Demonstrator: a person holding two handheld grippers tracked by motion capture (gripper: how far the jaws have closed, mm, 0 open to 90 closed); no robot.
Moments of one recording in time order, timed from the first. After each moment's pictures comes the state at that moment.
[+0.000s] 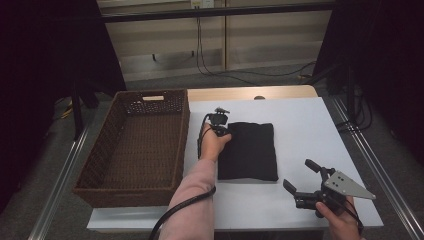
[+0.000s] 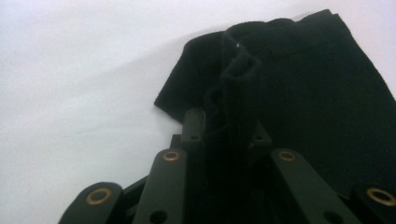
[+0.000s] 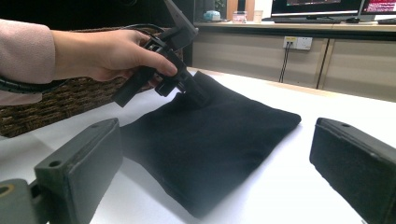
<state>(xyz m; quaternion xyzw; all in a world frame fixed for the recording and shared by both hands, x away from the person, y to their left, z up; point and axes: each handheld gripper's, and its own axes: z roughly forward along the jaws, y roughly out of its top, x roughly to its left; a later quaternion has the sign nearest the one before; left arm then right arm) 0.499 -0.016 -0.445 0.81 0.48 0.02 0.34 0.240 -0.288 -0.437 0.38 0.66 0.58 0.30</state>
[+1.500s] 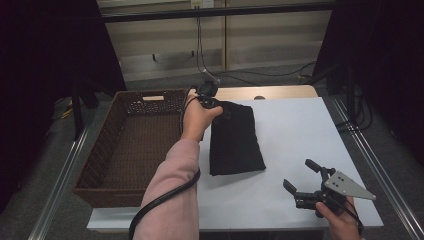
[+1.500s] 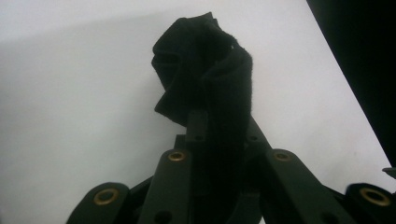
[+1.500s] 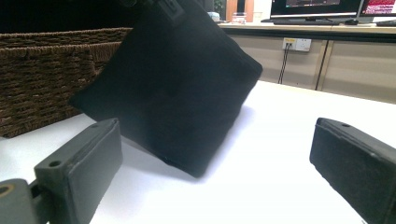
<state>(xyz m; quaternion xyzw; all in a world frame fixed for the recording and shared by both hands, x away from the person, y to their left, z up) 0.491 0.016 -0.304 0.80 0.50 -0.05 0.33 0.239 -0.288 -0.436 0.38 0.66 0.58 0.31</state>
